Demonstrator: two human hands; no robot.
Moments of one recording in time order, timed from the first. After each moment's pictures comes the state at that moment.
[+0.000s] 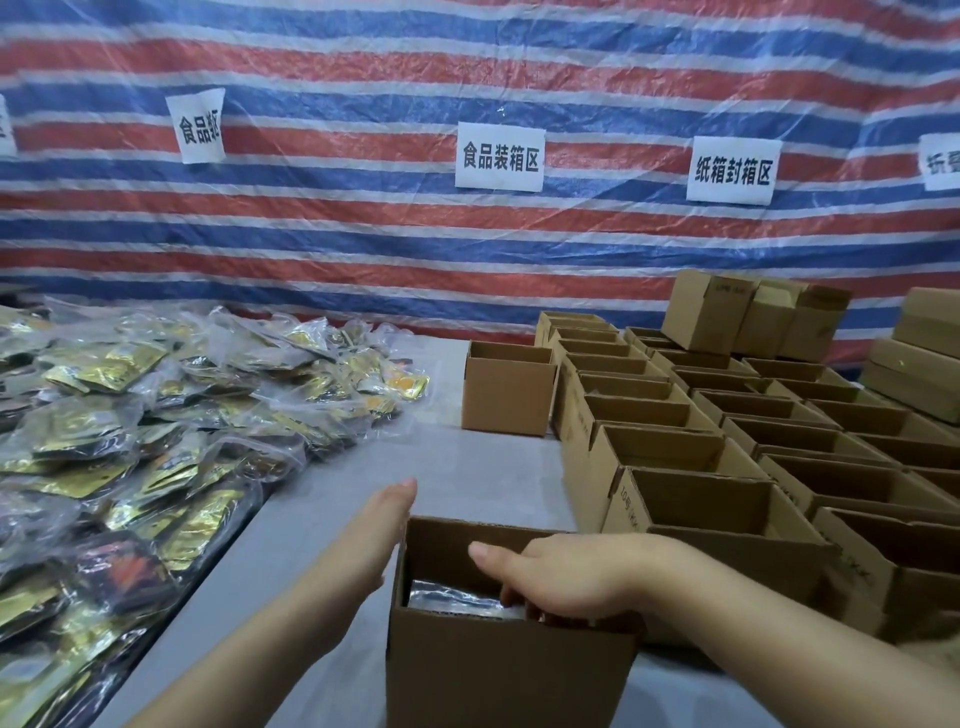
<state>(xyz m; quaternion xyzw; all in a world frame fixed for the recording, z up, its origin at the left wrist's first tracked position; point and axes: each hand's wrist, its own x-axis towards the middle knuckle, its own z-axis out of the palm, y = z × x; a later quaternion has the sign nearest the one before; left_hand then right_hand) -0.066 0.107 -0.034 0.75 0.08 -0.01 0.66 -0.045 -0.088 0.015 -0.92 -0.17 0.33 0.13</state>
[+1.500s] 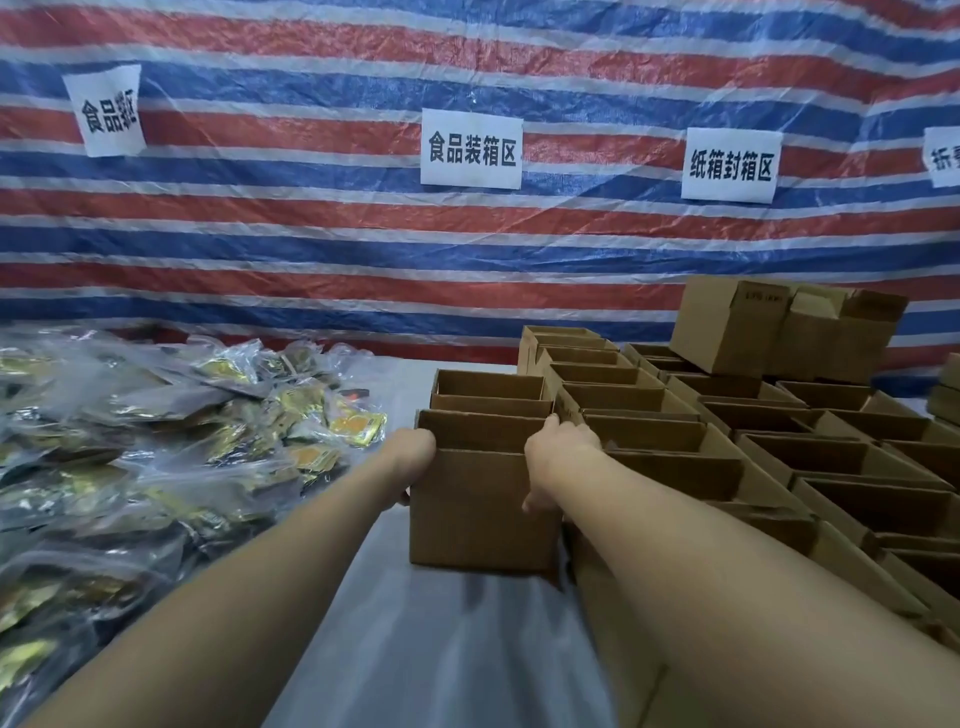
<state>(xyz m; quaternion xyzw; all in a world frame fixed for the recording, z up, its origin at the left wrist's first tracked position) 0.271 0.080 -0.045 0.80 0.11 -0.07 0.58 0.258 -0.087 -0.015 -0.98 -0.02 0.04 -0.18</state>
